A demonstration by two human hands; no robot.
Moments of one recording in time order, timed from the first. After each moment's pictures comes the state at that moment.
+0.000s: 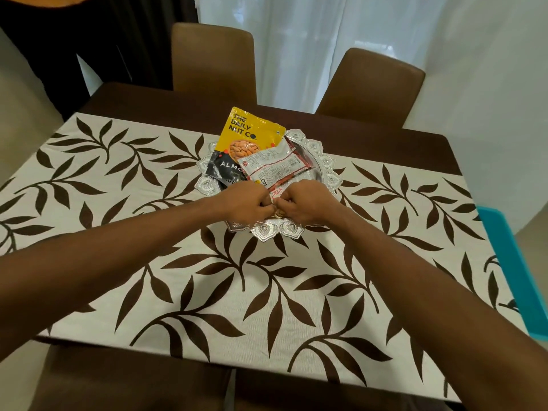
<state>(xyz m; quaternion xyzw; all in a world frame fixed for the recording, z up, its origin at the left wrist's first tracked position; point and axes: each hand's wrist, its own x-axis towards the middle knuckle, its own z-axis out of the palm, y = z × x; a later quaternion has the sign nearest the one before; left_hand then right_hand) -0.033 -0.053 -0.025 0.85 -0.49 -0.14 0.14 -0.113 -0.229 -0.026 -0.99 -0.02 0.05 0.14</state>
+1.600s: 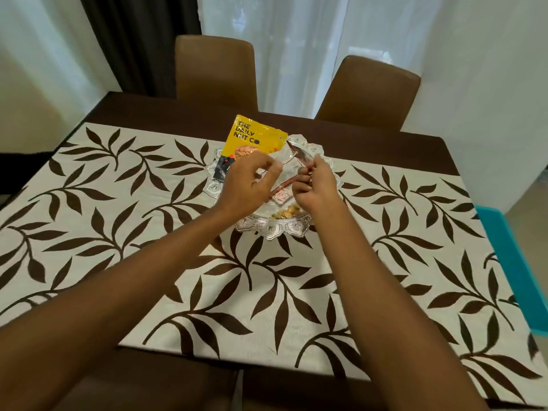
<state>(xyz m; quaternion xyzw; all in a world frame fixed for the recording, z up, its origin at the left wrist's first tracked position) -0.057 -0.050 0.012 0.78 -0.36 0.06 0.51 -0.089 -0.210 0.001 -0.29 0.35 -0.10 0.89</state>
